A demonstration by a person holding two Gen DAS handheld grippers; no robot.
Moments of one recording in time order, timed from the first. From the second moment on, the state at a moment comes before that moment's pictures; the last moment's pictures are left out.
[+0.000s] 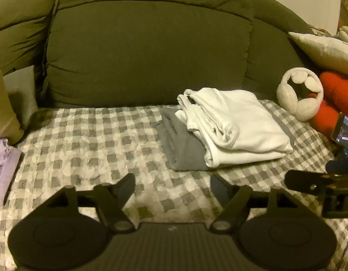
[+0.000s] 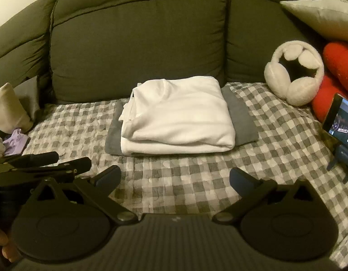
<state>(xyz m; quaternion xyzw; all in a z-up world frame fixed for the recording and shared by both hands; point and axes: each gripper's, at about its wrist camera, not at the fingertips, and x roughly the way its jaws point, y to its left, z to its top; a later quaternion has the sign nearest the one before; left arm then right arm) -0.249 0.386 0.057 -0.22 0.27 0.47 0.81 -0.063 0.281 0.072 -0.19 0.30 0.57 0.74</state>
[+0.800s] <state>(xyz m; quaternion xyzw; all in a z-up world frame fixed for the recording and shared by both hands) -0.205 0.387 0.024 -0.22 0.29 0.50 0.79 -0.034 0.285 0.025 -0.20 0.31 0.53 0.77</state>
